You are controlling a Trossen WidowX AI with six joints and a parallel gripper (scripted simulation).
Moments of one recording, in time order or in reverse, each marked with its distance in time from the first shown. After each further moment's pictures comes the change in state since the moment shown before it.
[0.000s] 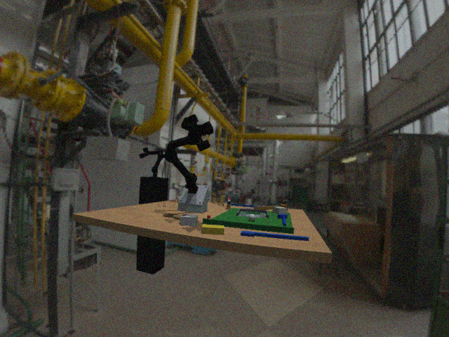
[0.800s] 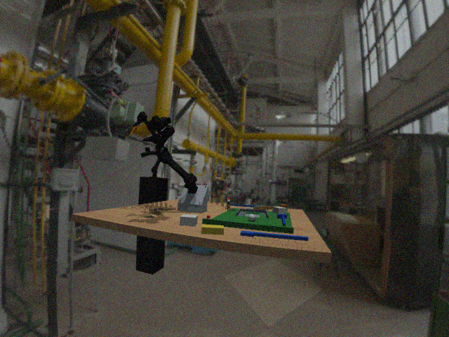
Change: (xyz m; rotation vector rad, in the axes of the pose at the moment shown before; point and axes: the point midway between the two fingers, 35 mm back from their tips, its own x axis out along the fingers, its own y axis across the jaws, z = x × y) arm -0.073 -0.131 -0.262 0.223 0.575 -0.105
